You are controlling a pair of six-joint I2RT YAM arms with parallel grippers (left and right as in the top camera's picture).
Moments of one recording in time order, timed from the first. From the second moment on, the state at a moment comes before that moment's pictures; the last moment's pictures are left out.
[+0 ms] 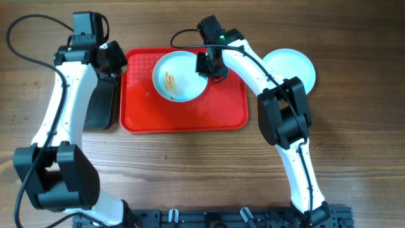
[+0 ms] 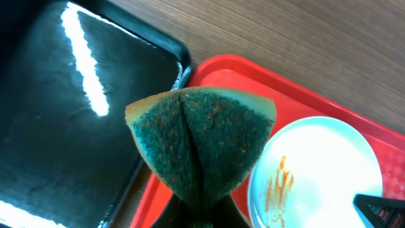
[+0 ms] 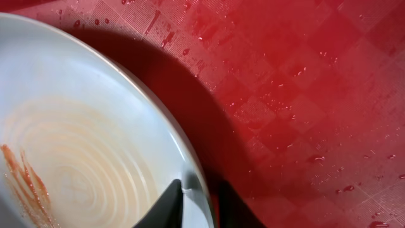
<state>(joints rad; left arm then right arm) 0.03 1.74 1.45 -0.77 -0.01 -0.41 0.48 2.45 2.06 -0.93 -0.15 0.56</state>
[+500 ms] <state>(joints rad) -0.15 1.98 1.41 -0.42 0.21 -0.36 0.48 2.45 2.06 -0.93 -0.16 0.55</state>
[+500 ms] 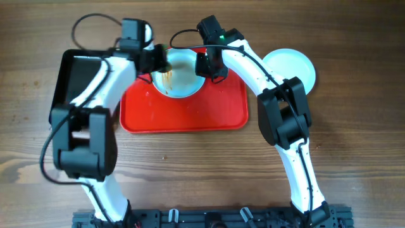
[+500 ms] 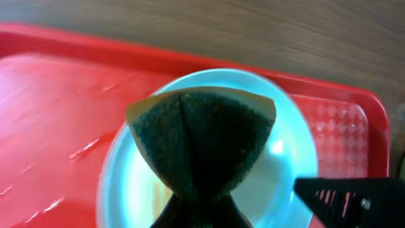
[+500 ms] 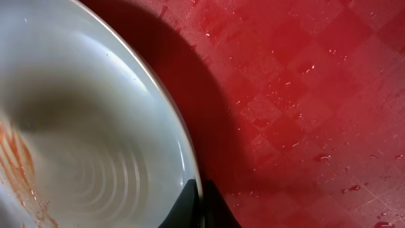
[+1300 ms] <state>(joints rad) -0.19 2.14 1.46 -0.38 0.05 -0.20 0.48 2.45 2.06 -0.92 -0.16 0.55</state>
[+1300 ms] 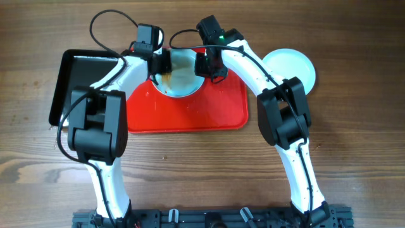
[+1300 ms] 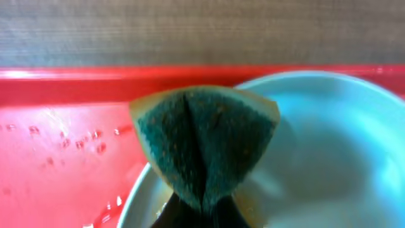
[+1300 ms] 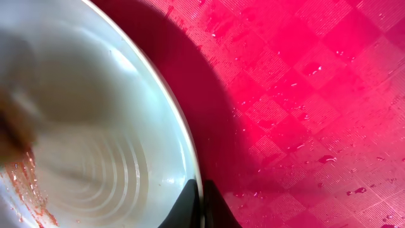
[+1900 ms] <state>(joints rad) -0.18 2.15 1.43 -0.56 0.54 -0.14 0.48 2.45 2.06 -0.93 -0.15 0.52</state>
